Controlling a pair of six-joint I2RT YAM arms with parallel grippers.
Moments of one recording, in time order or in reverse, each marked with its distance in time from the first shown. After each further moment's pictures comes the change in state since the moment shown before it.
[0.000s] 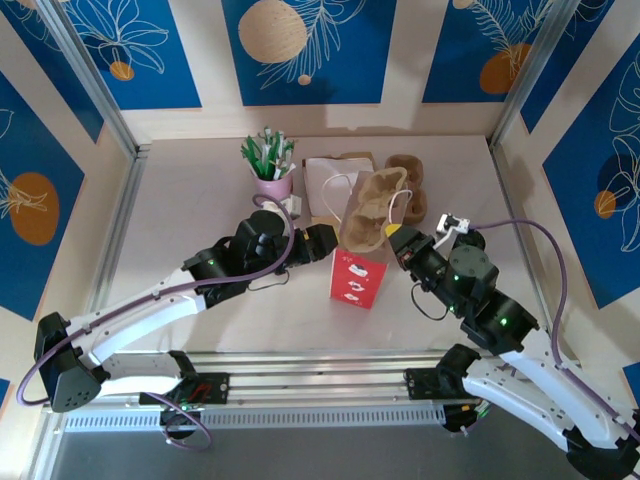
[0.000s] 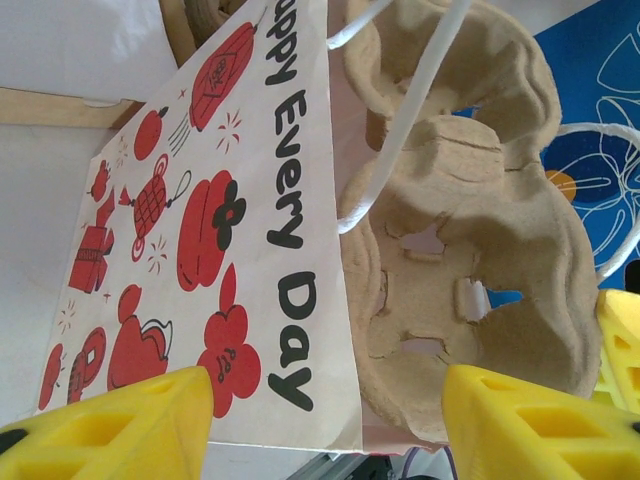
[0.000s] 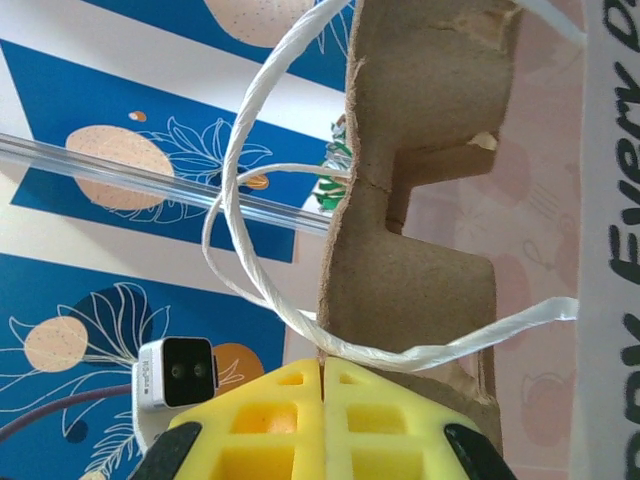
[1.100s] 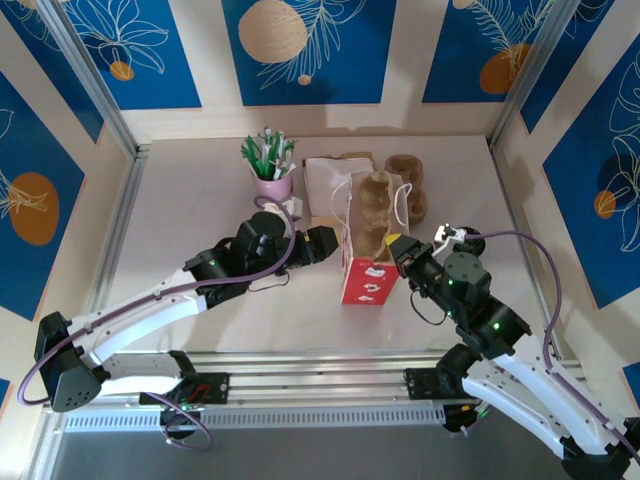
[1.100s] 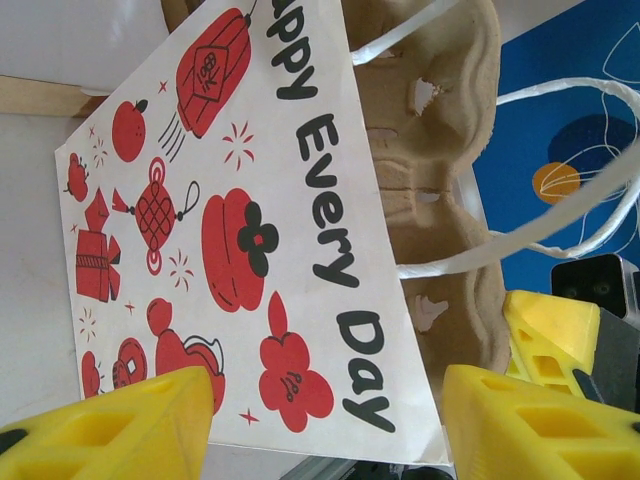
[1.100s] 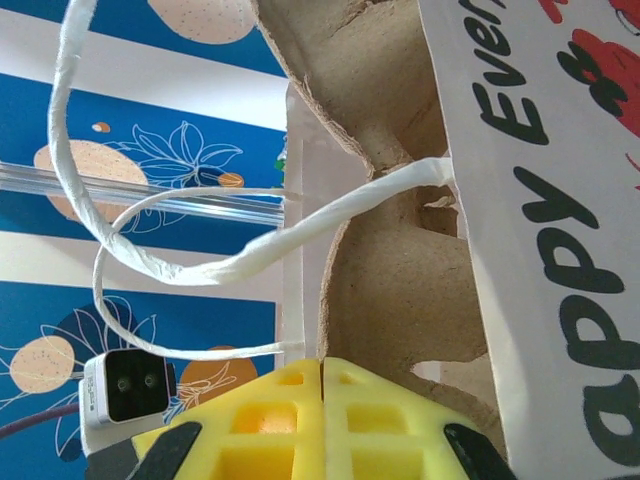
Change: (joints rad) left arm 0.000 0.001 -0.010 0.003 0.011 0.000; right arm -0.051 -0.052 -0.121 0.013 -0.053 0.086
